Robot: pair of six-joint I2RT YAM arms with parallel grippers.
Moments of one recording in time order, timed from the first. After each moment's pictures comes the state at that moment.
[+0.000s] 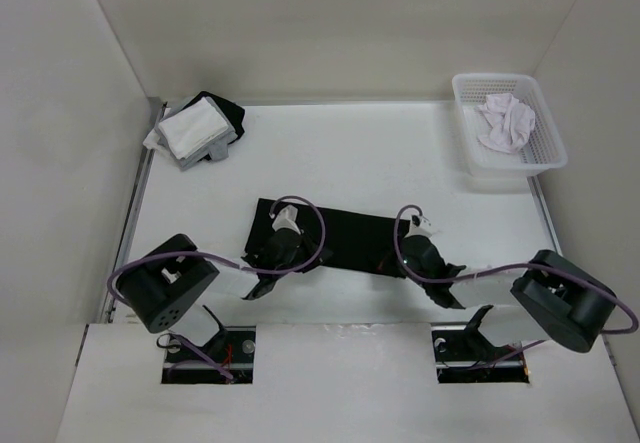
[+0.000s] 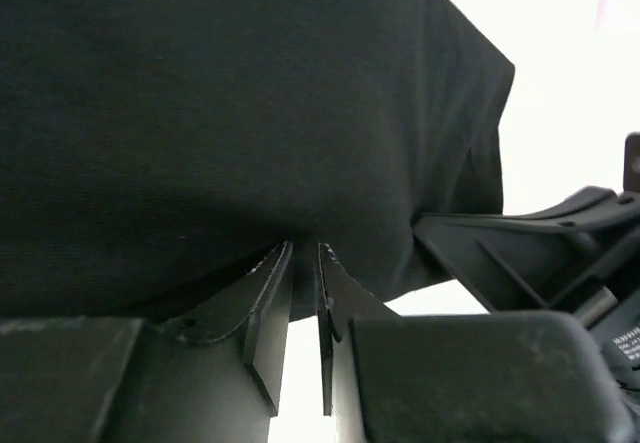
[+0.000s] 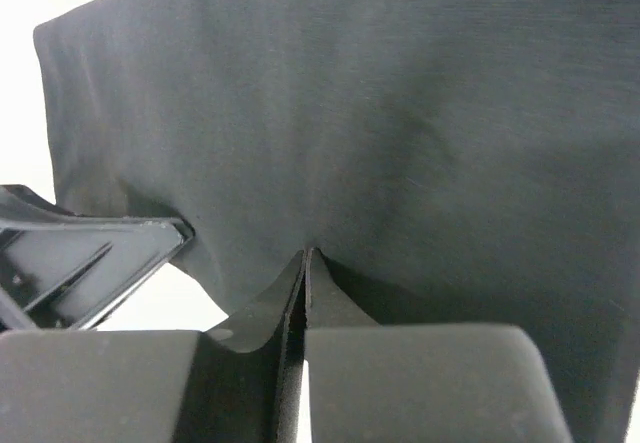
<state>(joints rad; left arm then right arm) -0.81 1.50 0.31 0.65 -0.07 -1.12 0.79 1.35 0.22 0.58 0.18 1.07</state>
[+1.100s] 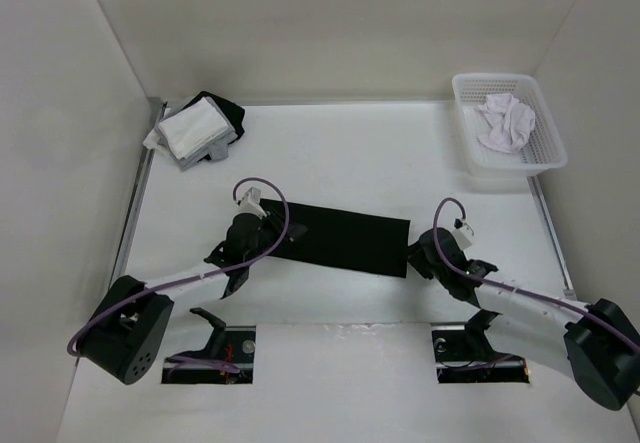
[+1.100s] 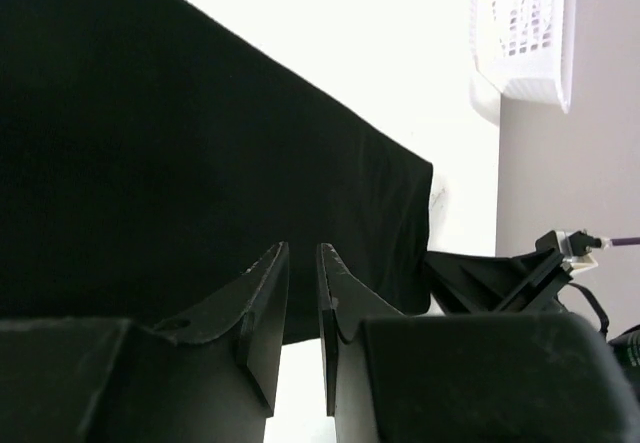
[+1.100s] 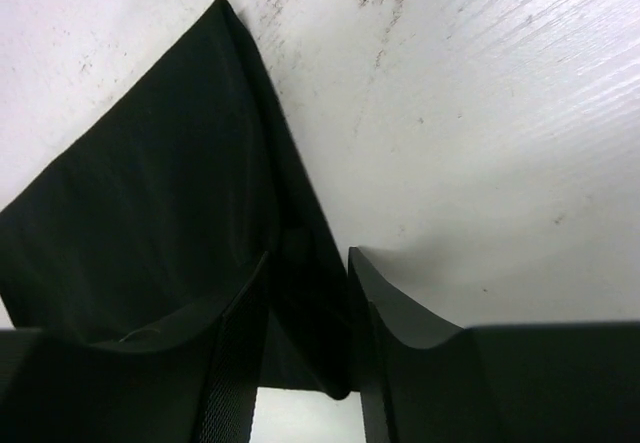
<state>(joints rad) -0.51 1.18 0.26 0.52 0.09 -1.03 0.63 0.98 0.28 -0.10 0.34 1.28</state>
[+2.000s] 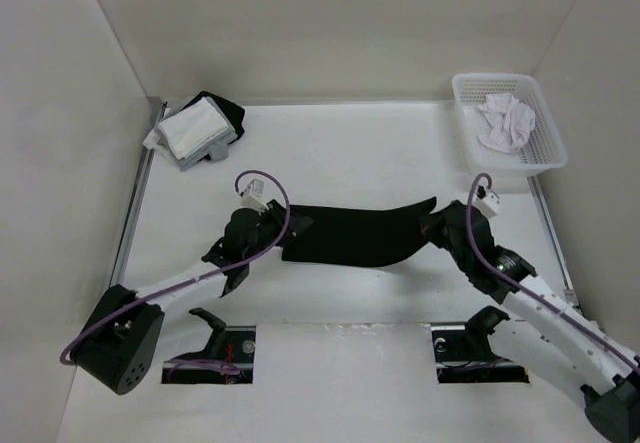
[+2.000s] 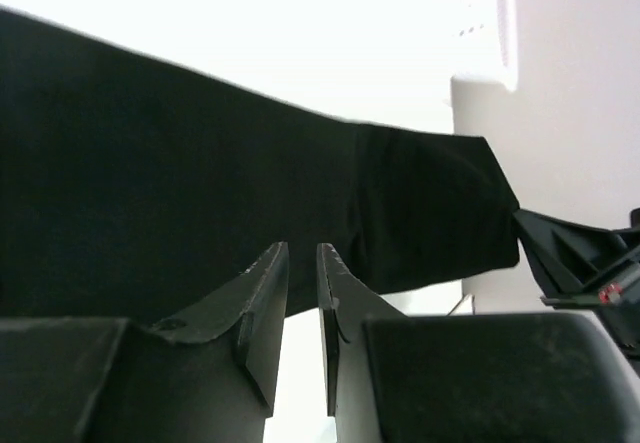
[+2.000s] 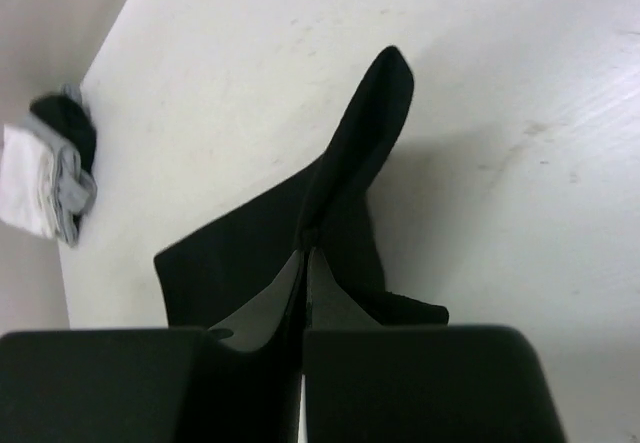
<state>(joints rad) -0.55 1.16 0.31 0.53 0.13 -1.03 0.54 0.68 0.49 -0.34 0.42 1.07</state>
